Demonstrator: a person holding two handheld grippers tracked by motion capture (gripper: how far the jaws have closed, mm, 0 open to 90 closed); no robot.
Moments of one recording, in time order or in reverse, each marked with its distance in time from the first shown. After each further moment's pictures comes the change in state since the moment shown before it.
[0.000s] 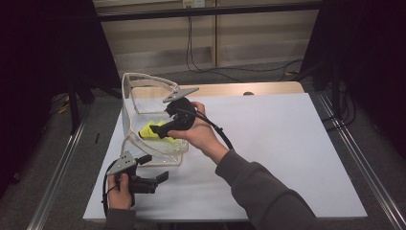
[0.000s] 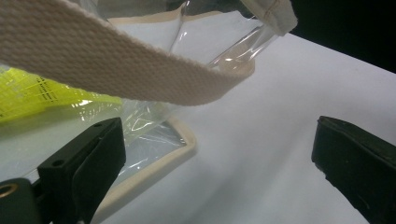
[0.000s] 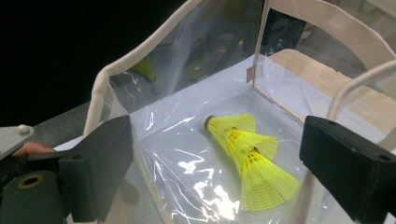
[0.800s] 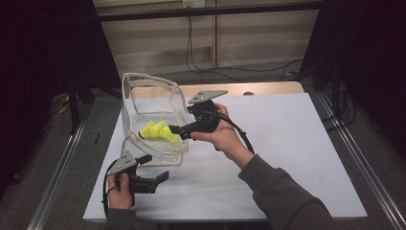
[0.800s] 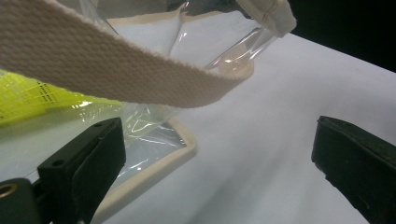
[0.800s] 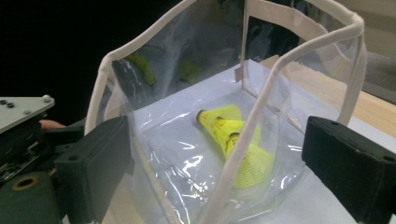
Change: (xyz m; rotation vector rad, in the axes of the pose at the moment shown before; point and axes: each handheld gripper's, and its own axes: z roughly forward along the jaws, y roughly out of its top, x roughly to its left) left arm -0.001 0.001 0.000 0.001 0.002 0.004; right arm -0.024 -0.026 -0.045 -0.078 0.026 0.019
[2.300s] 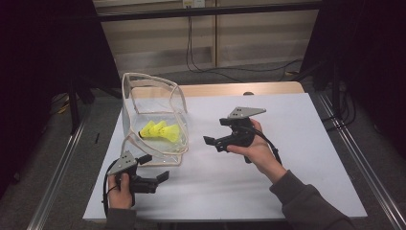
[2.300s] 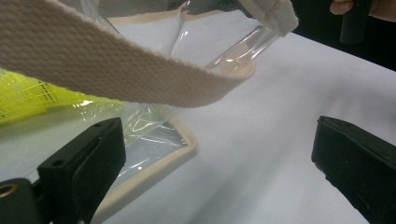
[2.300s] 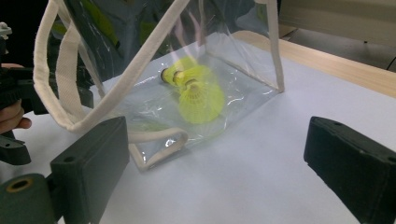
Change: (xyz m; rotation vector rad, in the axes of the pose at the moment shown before) left arm -0.001 0.000 0.001 0.004 0.005 -0.003; right arm -0.044 -0.078 -0.054 -0.022 -0.053 0.051
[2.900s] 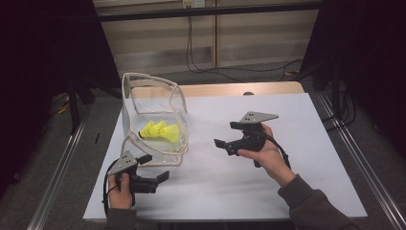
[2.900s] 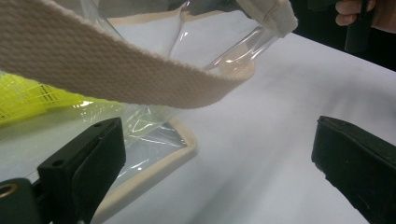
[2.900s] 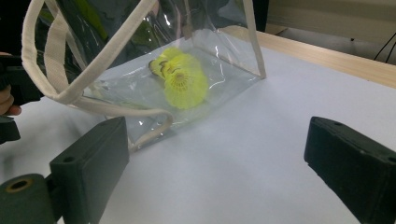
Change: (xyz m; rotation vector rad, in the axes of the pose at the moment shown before) left arm 0.000 0.000 0.000 -0.003 0.003 0.004; right arm -0.012 -0.021 -0.021 -0.016 -0.030 0.016
